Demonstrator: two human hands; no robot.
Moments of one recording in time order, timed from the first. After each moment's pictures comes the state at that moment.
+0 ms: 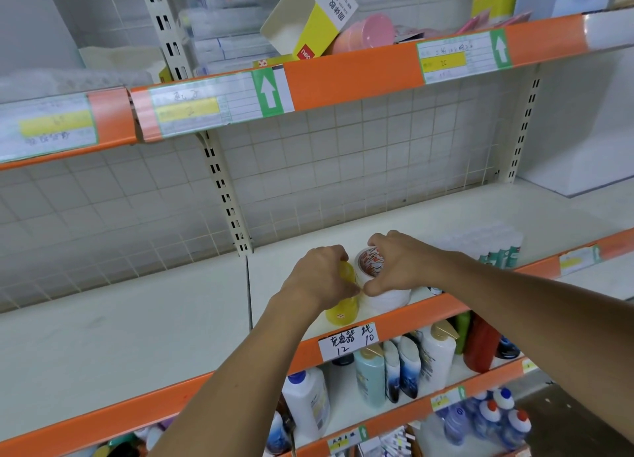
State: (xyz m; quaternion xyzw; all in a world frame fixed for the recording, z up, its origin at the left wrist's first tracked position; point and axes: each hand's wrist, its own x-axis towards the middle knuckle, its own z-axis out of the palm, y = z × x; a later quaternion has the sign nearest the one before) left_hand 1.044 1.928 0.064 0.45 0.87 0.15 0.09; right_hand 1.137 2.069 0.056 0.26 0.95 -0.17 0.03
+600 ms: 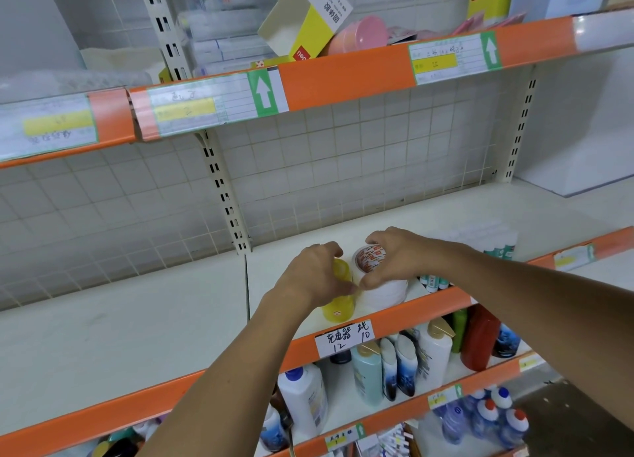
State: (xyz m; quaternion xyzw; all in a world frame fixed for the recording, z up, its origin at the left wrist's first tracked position) left_hand 1.043 1.923 0.066 0.45 0.87 0.17 0.11; right_hand 1.143 2.077 0.066 0.26 0.94 -0.22 0.04
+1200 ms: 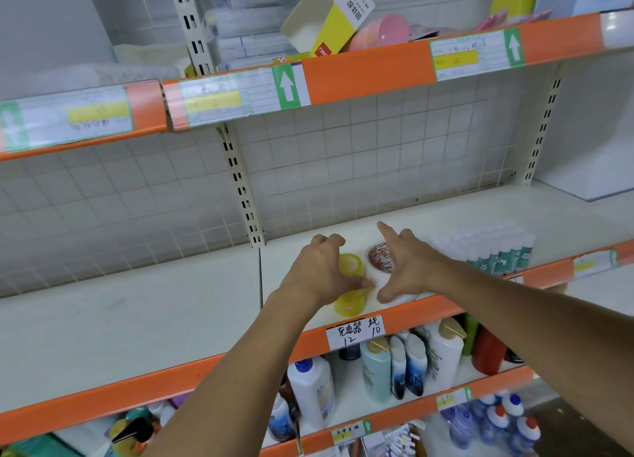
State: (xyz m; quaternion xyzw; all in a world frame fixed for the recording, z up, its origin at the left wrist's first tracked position) left_hand 1.043 1.910 0.059 0.43 0.87 0.21 0.08; right_hand 1.144 2.064 0.039 0.27 0.95 -0.18 0.01
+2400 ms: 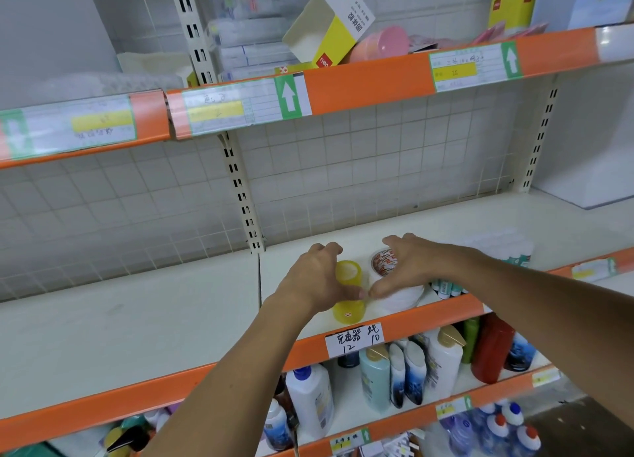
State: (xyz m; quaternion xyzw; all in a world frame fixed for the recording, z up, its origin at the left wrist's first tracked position) left_hand 1.040 1.908 0.064 0.43 0.88 0.18 0.10; right_hand 1.145 2.070 0.072 0.29 0.94 -0.17 0.11
